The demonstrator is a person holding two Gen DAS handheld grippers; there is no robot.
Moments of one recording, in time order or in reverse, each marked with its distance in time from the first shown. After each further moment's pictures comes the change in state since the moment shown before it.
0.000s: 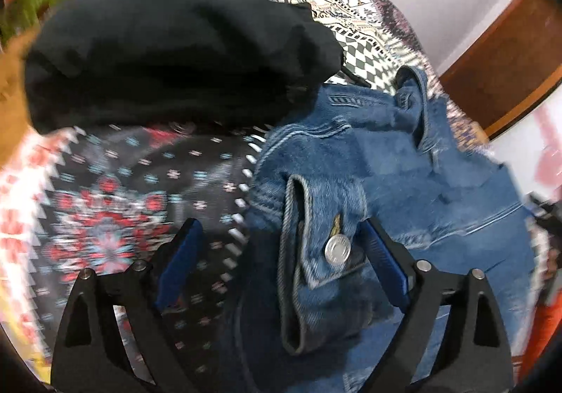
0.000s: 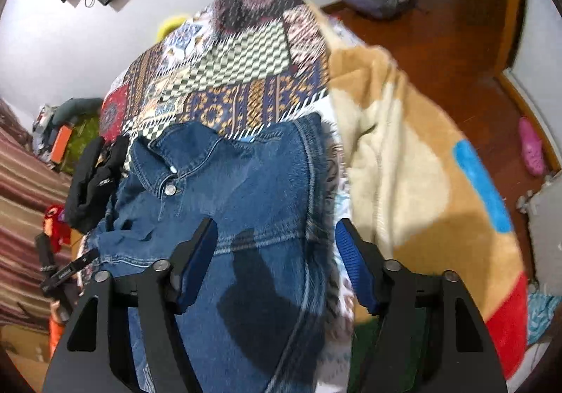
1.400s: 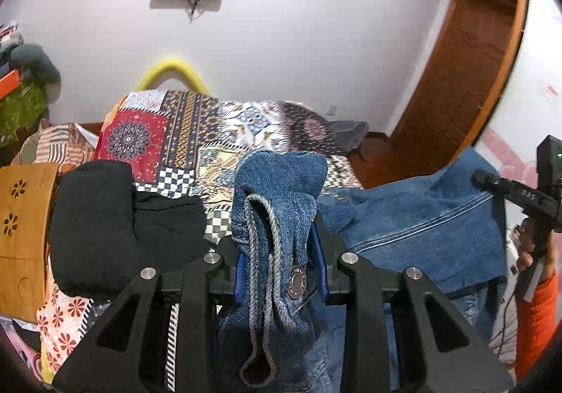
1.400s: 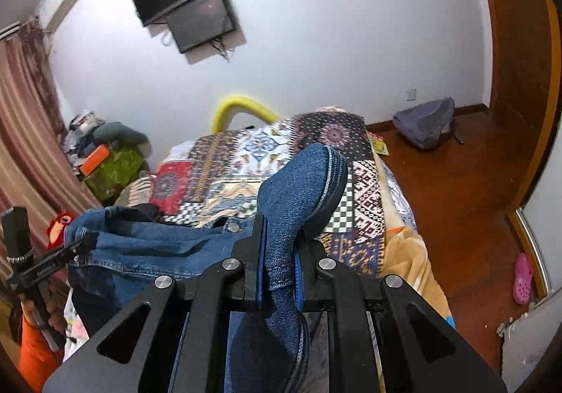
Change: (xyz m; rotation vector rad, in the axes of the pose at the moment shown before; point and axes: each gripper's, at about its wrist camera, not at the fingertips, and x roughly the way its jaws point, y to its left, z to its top) left arm -0.151 -0.163 0.087 0.224 -0.384 -0.037; right arm -0.106 0.117 0.088 -0.277 -0.369 0.015
